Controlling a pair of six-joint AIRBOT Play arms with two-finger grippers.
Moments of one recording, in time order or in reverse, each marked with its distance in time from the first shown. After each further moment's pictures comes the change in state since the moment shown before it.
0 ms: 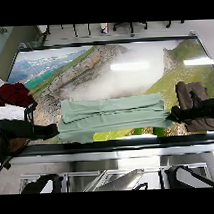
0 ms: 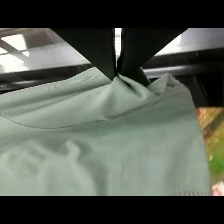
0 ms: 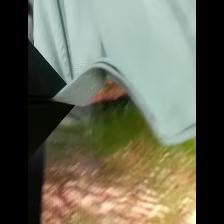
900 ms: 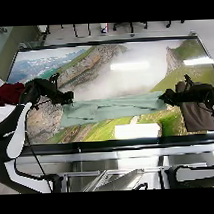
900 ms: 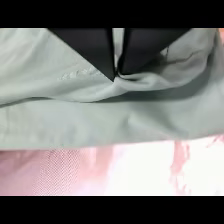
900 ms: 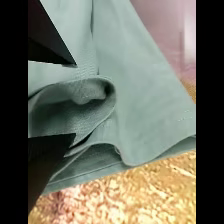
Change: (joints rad) left arm -0.166 -0.841 0.700 0.004 -0.151 -0.018; right arm 0.092 -0.329 0.286 0.158 0.188 -0.098
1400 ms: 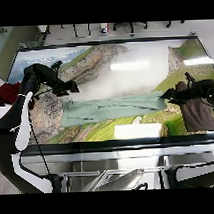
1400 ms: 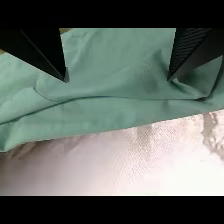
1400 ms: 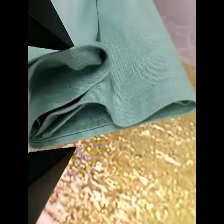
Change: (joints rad) left arm -0.020 -0.083 0.327 -0.005 0.230 -0.019; right arm -0.022 -0.094 0.125 -0.141 -0.090 0.002
